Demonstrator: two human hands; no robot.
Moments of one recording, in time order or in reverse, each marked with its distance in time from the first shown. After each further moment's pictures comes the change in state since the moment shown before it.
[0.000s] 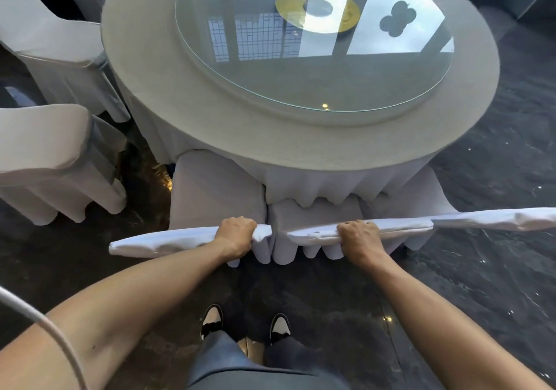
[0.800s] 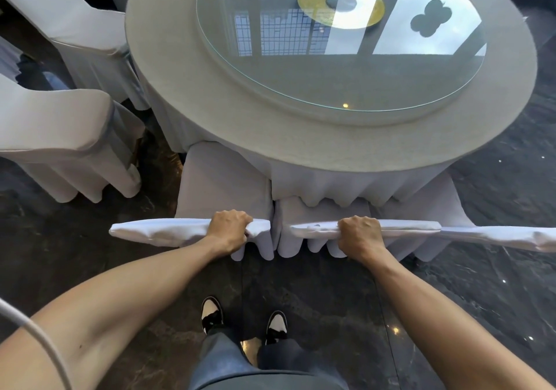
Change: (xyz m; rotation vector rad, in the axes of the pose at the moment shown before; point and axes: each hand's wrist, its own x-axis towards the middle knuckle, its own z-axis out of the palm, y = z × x) left_hand -0.004 0.008 0.008 -0.087 0.156 -0.145; right_hand 0.022 0.019 0.002 -0.078 0.035 -0.071
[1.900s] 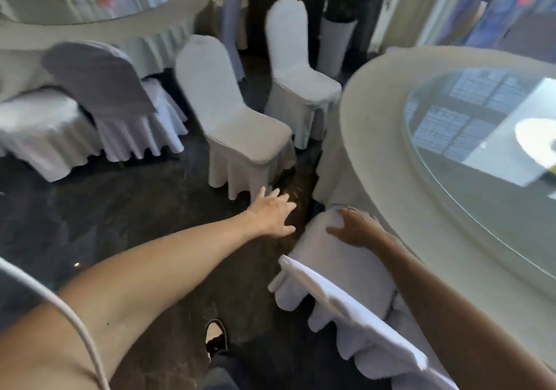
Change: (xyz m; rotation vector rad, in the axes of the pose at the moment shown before) left_hand -0.112 -0.323 -0.093 -0.071 0.077 -0.319; right_hand 0.139 -0.375 -0.239 0.204 0.027 -0.571
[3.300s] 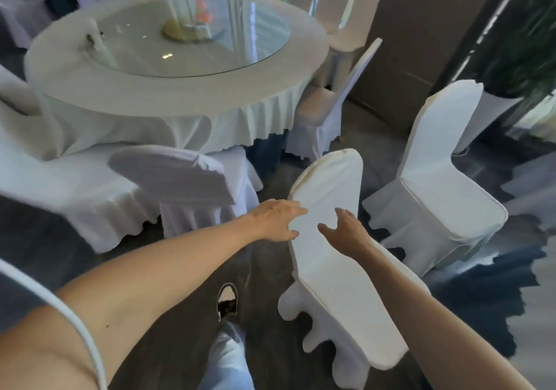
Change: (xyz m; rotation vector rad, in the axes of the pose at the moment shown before) left_hand 0.371 -0.842 -0.106 -0.334 0.074 -0.172; right_hand 0.810 -0.528 -0.184 0.231 -0.015 -0.114
